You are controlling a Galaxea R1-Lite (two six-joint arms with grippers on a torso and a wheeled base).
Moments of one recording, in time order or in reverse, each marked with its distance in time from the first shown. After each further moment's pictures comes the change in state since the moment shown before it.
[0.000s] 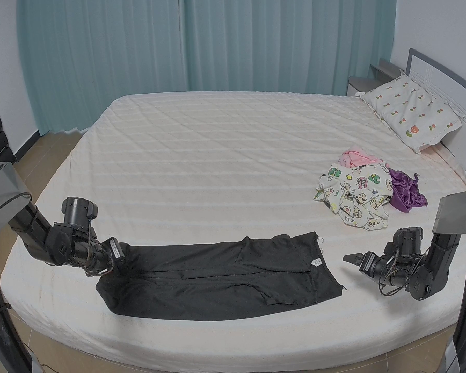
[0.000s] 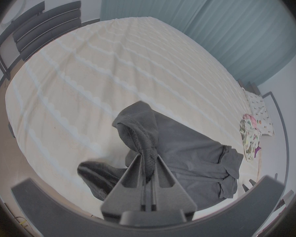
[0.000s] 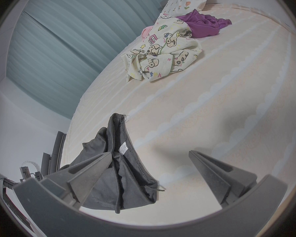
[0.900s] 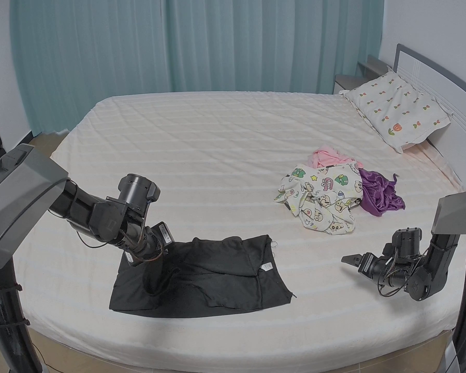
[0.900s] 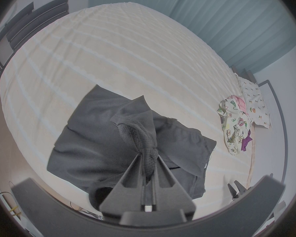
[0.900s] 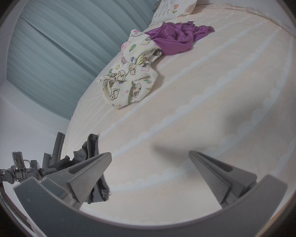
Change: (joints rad) left arm -0.291 0.066 -0.373 0.372 0.093 -0.229; right arm 0.006 0.006 -0.001 -0.001 0.006 0.000
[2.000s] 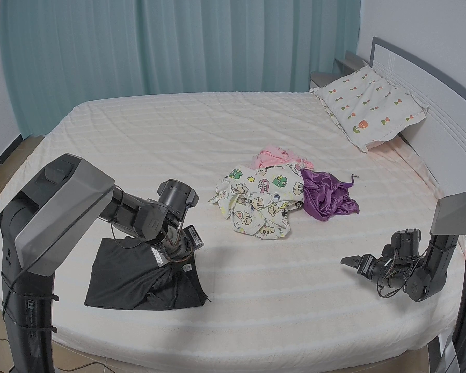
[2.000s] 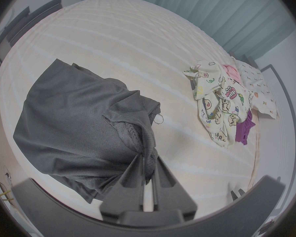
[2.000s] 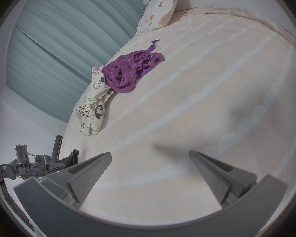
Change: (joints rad) left arm -0.099 0.198 -0.268 0.123 0.066 -0.089; right arm 0.005 0.012 -0.001 -0.001 -0.001 -0.001
